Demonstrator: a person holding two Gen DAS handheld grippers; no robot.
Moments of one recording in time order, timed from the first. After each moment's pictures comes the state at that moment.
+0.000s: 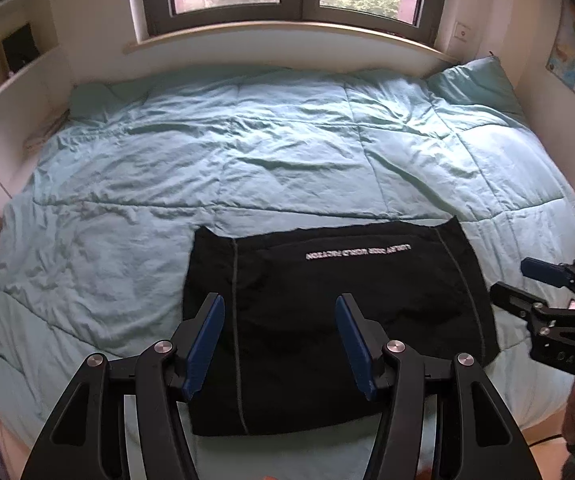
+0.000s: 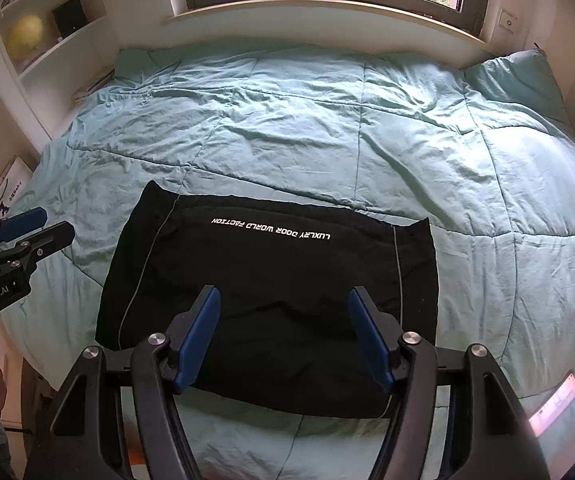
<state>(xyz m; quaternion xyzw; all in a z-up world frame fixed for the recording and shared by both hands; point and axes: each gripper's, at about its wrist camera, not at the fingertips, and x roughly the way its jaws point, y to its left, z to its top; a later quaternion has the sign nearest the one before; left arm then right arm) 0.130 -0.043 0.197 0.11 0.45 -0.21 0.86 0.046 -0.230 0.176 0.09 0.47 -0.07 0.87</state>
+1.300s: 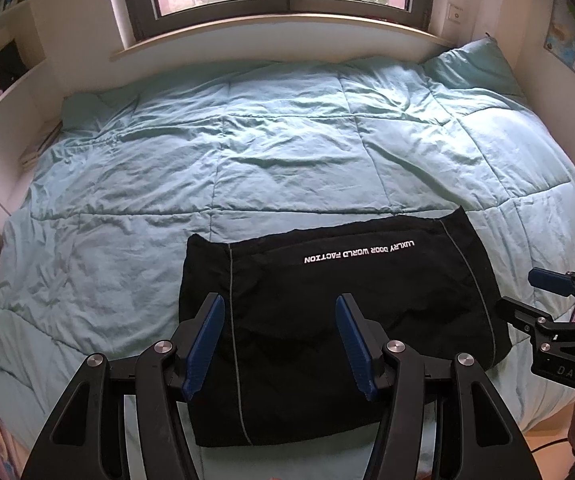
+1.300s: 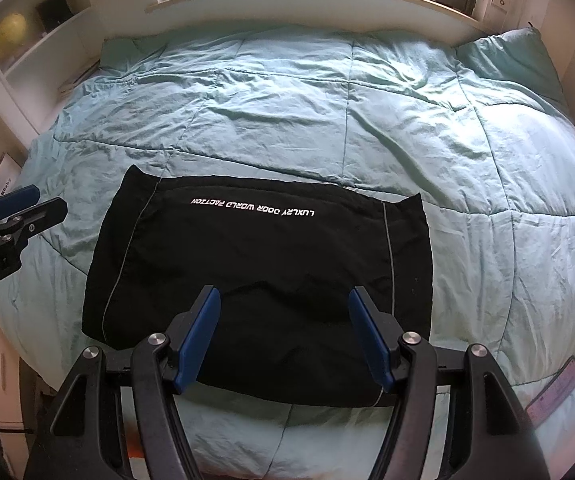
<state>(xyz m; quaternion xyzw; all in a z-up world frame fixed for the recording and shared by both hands) 0.140 -0.066 0.189 0.15 0.45 -0.21 0.86 0.044 -0.255 0.152 0.09 0.50 -0.08 0.86</state>
